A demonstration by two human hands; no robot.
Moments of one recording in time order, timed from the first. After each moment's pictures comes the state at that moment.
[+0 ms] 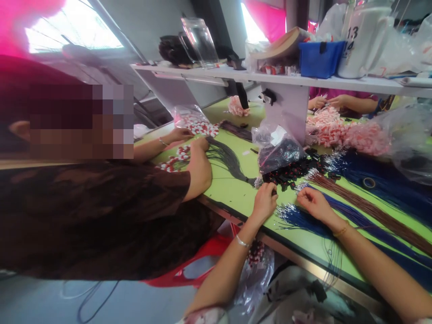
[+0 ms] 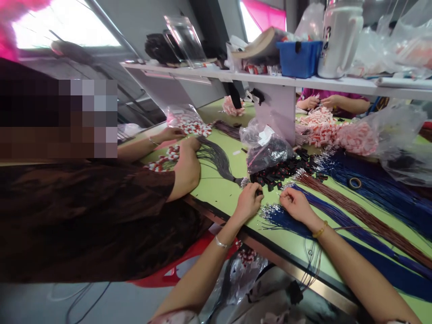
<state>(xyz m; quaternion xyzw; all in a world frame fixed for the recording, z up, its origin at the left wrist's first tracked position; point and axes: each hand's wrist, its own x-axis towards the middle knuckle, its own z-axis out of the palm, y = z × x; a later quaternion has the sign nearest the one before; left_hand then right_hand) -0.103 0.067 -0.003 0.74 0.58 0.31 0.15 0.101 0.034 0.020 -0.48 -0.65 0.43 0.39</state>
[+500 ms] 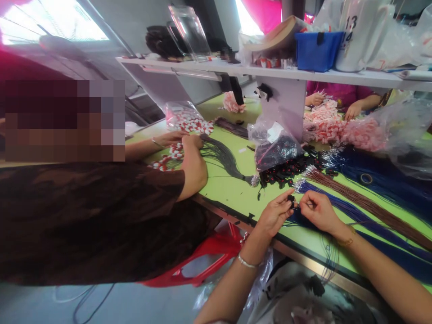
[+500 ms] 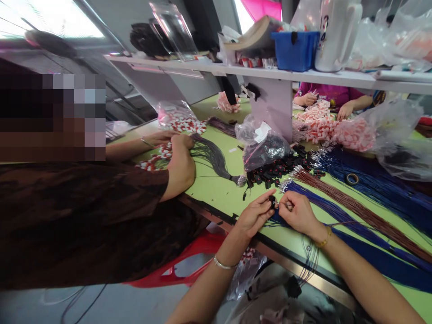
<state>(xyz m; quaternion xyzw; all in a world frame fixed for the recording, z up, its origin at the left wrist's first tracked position) -0.066 0.016 0.019 0.26 0.33 0.45 0.79 0.101 -0.001 0.048 -0.51 -0.70 0.31 0.38</state>
